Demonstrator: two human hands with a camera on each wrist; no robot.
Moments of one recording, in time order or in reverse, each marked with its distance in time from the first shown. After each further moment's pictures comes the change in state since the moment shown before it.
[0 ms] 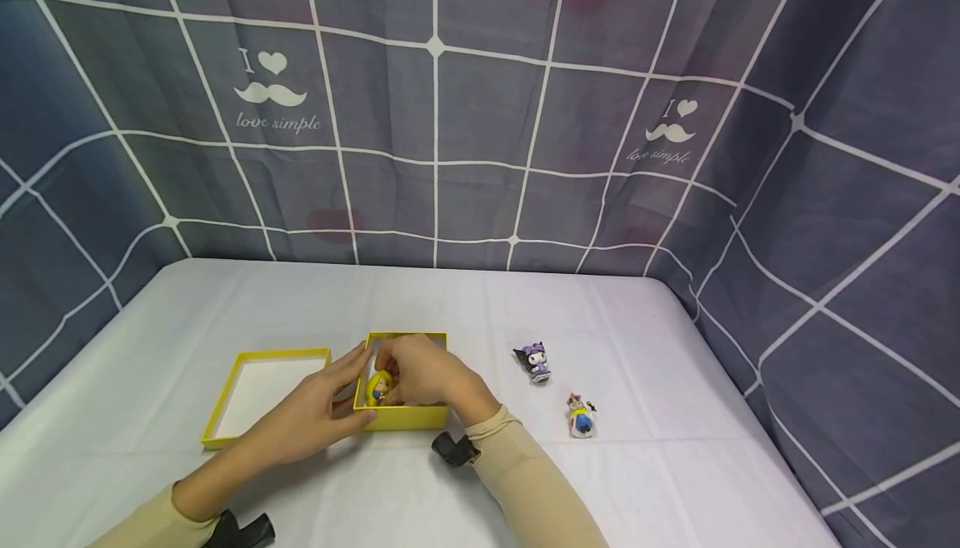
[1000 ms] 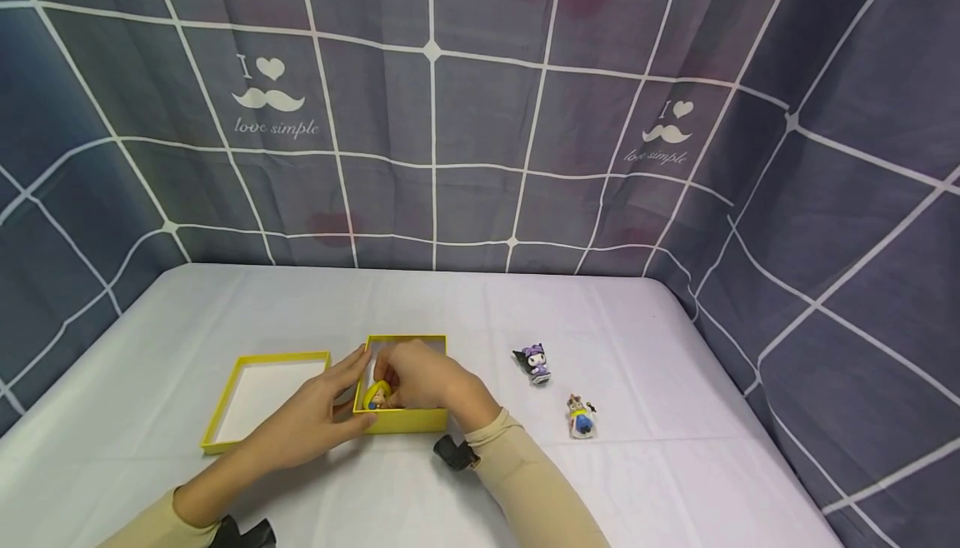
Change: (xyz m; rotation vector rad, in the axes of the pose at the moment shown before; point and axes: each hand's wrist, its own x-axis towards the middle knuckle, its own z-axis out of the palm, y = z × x) left_hand 0.000 0.001 0.002 0.019 0.011 -0.007; right_hand -0.002 -0.001 0.001 -0.011 -0.021 -0.034
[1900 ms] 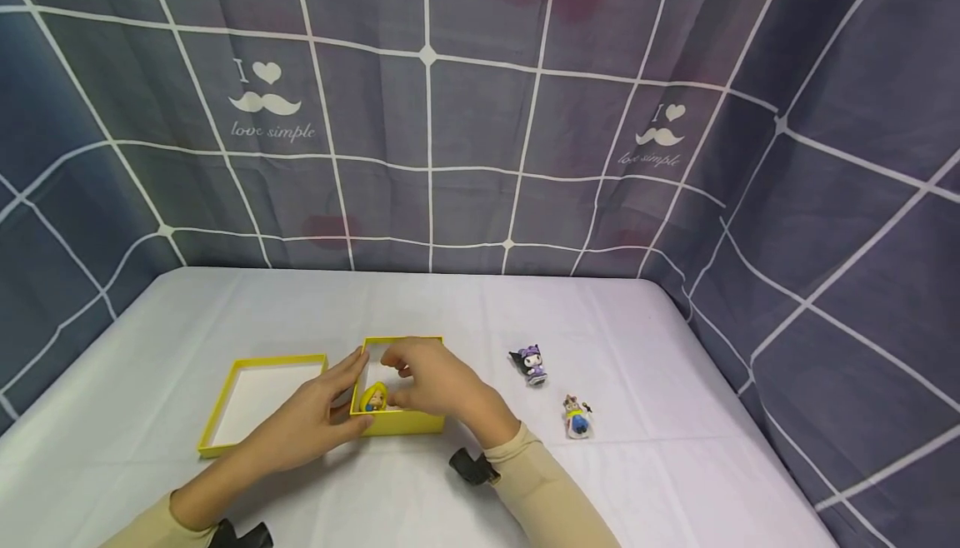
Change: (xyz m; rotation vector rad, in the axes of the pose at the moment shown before) left_hand -0.001 0.002 0.000 -0.012 -0.003 0.011; right_hand -0.027 0.004 -0.005 0.020 0.197 -0.063
